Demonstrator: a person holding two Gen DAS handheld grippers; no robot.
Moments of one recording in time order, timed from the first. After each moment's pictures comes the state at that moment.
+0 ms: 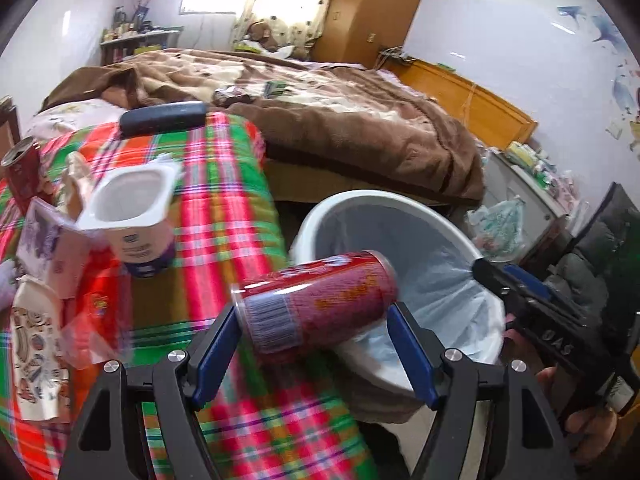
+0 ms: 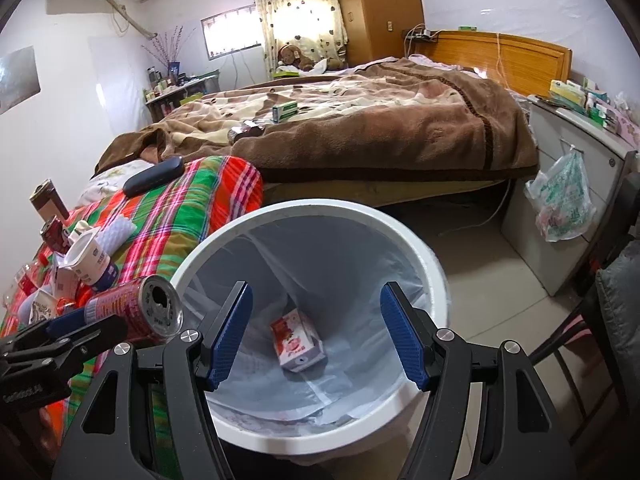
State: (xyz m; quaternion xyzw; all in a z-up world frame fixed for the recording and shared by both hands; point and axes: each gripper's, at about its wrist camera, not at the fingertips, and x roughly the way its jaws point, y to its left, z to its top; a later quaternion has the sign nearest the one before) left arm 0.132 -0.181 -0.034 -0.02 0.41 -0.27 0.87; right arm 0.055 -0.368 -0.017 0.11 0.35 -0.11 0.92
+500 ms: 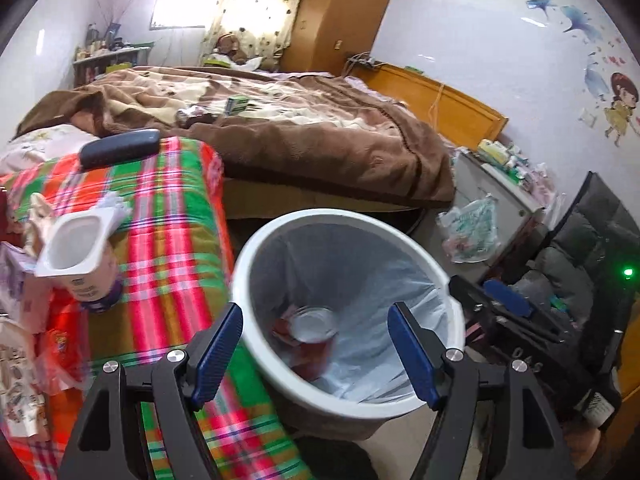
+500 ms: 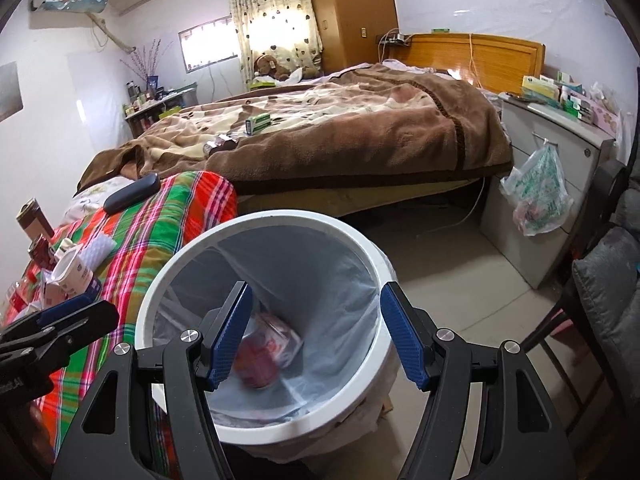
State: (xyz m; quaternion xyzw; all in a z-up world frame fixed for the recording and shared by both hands) left arm 0.123 -0.217 -0.010 -0.01 0.39 -0.31 0.87; right arm 0.043 -0.381 -0.011 0.12 0.33 -0.15 0.92
